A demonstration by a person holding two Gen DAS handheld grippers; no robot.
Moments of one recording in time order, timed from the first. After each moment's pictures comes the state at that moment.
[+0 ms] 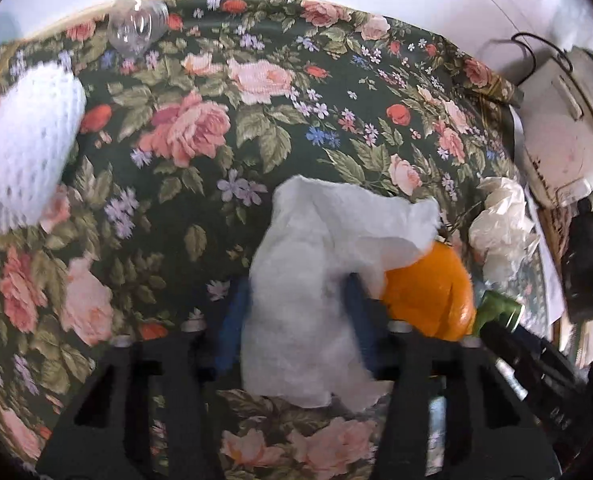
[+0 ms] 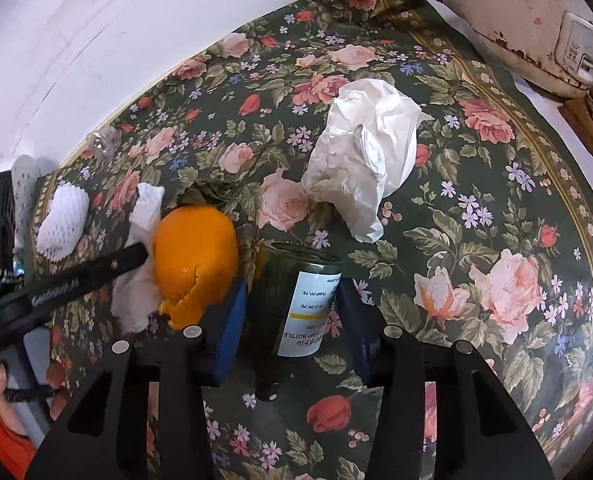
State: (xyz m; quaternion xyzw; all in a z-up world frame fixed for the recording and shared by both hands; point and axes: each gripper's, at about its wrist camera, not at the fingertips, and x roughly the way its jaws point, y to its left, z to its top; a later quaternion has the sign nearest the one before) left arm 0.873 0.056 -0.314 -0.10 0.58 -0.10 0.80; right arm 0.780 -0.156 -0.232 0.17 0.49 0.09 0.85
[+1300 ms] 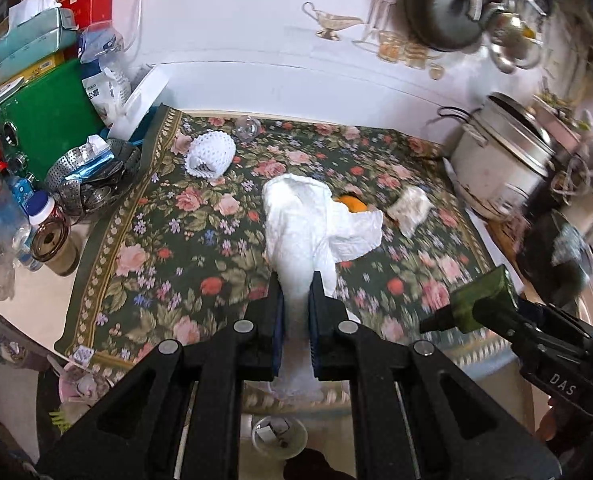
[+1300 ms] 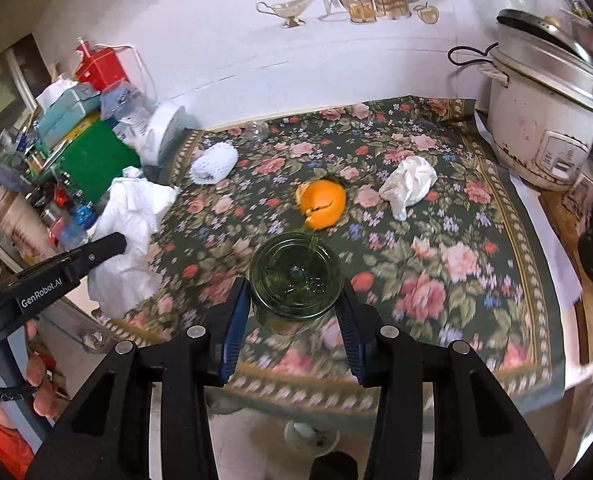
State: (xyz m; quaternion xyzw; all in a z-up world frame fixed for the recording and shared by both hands) left arm 0.568 0.050 -0.153 -0.08 0.40 0.00 0.91; right arm 0.583 -0.169 -0.131 0.06 0.36 0.25 0.90
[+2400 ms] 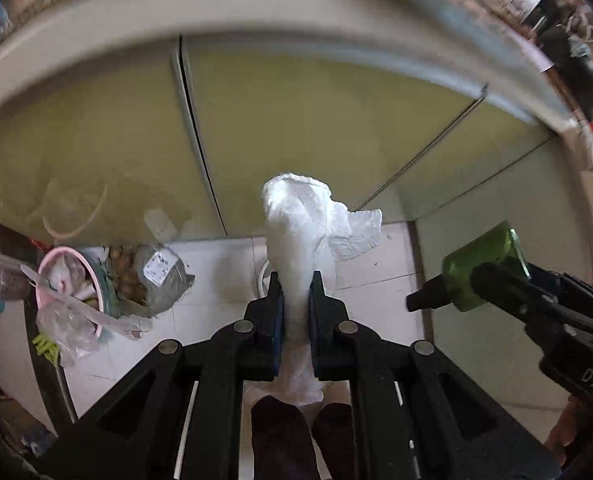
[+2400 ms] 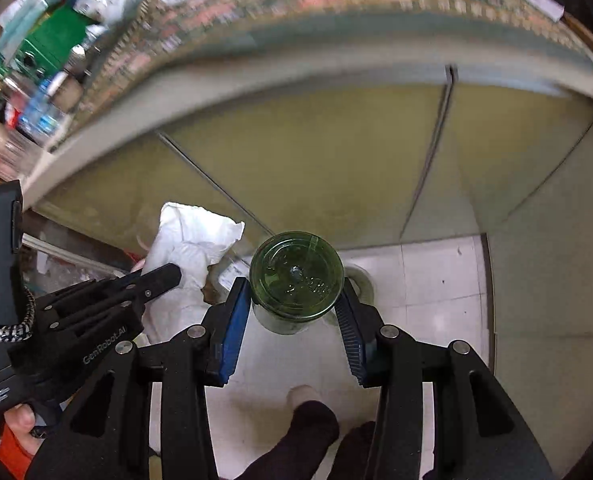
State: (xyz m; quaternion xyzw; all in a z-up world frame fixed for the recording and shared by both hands) left arm 0.404 0.064 -0.440 -0.06 0.59 -0.06 0.80; right arm 0.418 -0.108 -0.361 0.10 0.52 0.17 0.83
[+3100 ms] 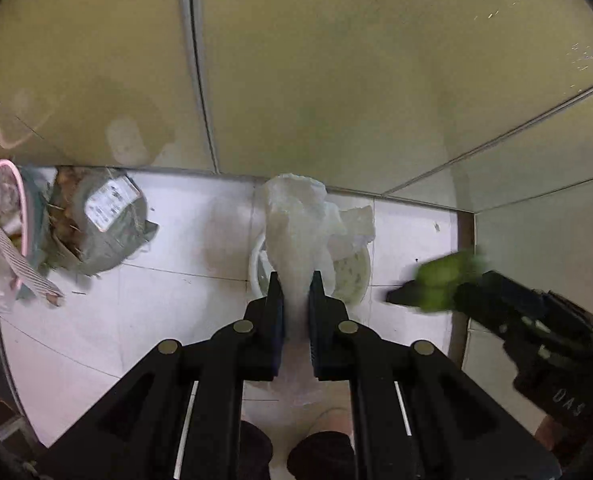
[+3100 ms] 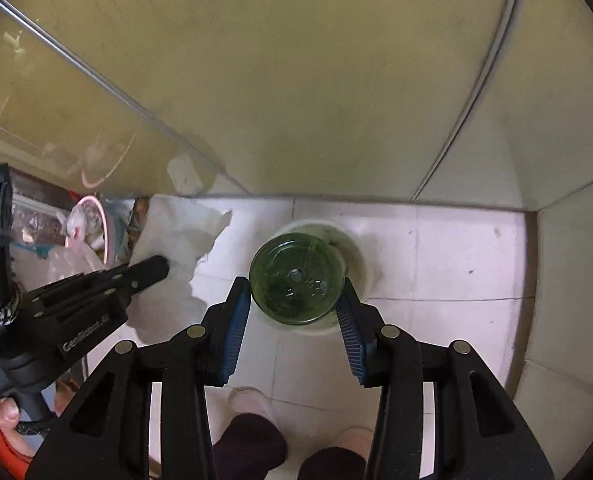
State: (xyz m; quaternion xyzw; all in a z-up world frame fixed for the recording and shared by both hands) left arm 0.430 0.070 -0.719 -0.14 0.63 0.00 0.76; right arm 0.492 -0.098 -0.635 0.05 0.58 0.22 0.78
